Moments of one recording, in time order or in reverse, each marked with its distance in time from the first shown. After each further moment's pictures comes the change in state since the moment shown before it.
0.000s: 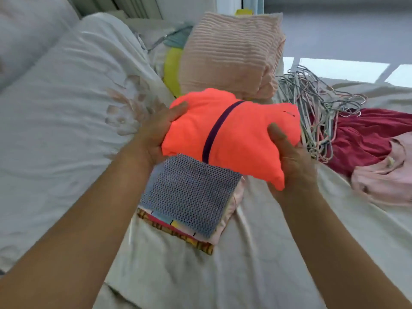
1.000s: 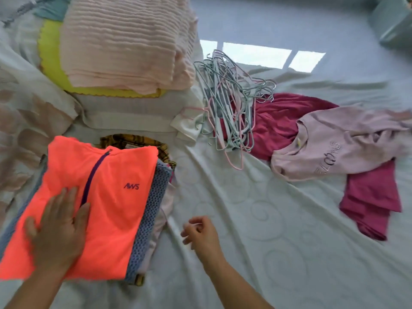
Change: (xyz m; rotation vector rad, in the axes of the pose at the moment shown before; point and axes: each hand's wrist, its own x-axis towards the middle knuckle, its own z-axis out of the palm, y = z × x) left_hand 0.035 -0.188 -0.113 1.533 0.354 0.194; right_hand -0.008 0.147 -0.127 -0.651 0.204 0.427
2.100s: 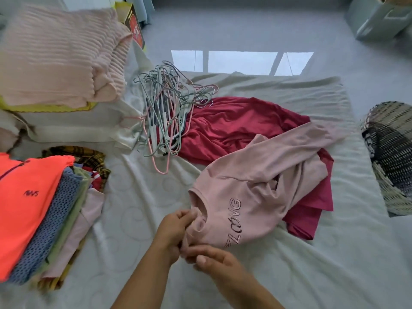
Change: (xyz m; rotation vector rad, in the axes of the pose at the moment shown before) left_hand -0.156 0.403 0.067 -1.245 -0.756 -0.512; right_hand -0.072 0.005 -0.287 0.216 -0.492 -0.073
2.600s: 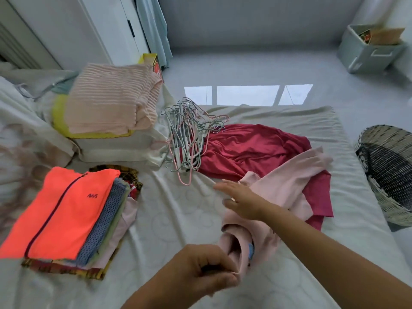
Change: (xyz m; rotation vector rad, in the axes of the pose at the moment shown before) left_hand -0.191 0.036 -0.037 0.690 -0.611 0.684; right_hand 0.029 -0.119 -0.008 -1.387 0.045 -0.356
